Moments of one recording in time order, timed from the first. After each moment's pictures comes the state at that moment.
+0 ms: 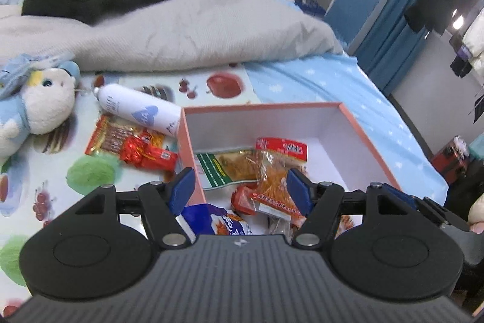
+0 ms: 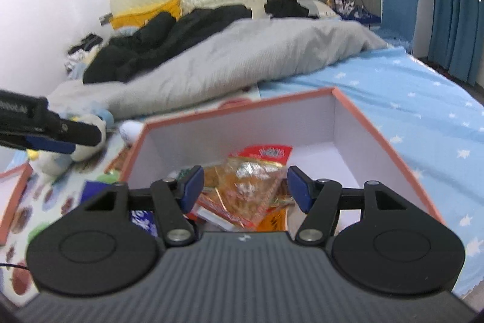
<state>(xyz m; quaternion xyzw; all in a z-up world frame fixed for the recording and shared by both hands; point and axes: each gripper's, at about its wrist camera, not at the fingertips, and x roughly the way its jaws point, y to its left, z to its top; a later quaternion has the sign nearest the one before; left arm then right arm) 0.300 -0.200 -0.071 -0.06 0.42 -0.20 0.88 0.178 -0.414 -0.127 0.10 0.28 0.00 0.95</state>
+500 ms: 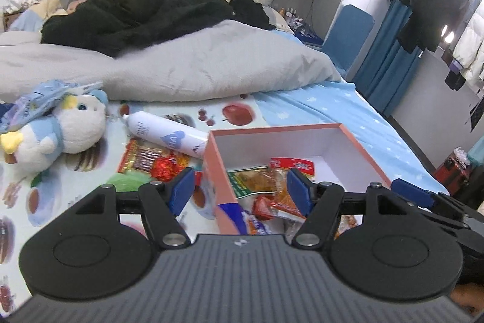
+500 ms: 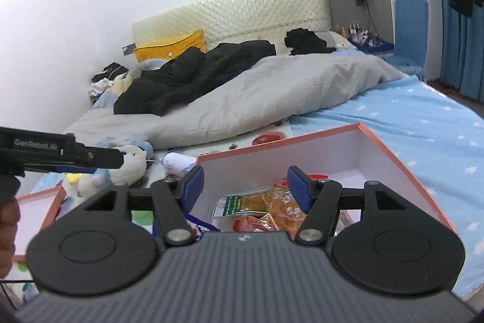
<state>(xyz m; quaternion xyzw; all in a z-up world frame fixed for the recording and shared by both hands) 0.250 -0.144 -0.044 -0.06 0.35 -0.19 0.91 0.144 -0.370 -0.086 0.11 0.23 0.03 0.97</state>
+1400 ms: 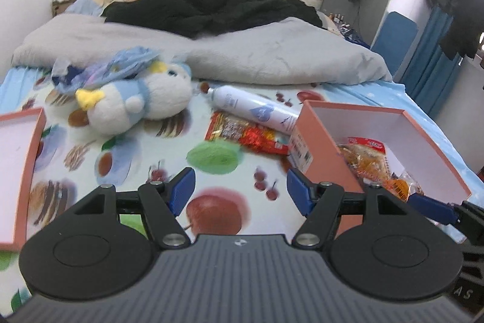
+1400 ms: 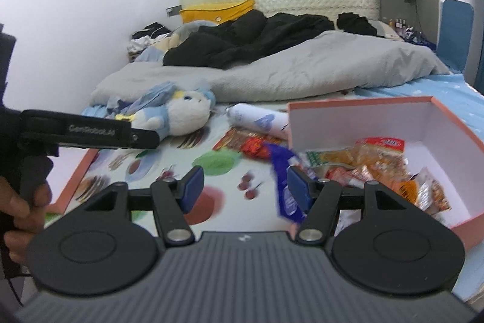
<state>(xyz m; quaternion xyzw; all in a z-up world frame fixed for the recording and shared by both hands) 0.206 -0.028 -0.110 -0.06 0.35 -0.10 0.93 0.117 -0.237 -0.121 0.06 0.27 0.10 0.96</state>
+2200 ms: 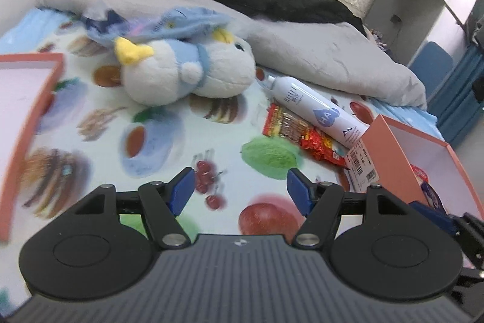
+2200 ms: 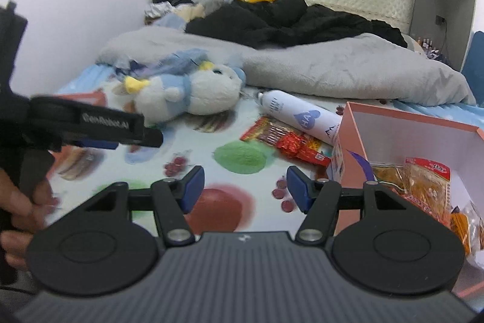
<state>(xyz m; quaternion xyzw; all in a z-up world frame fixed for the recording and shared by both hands) 0.280 0.047 -0.185 -0.15 0.38 -0.06 0.91 0.191 -0.154 -0.160 -0.03 0.29 0.11 0.95</state>
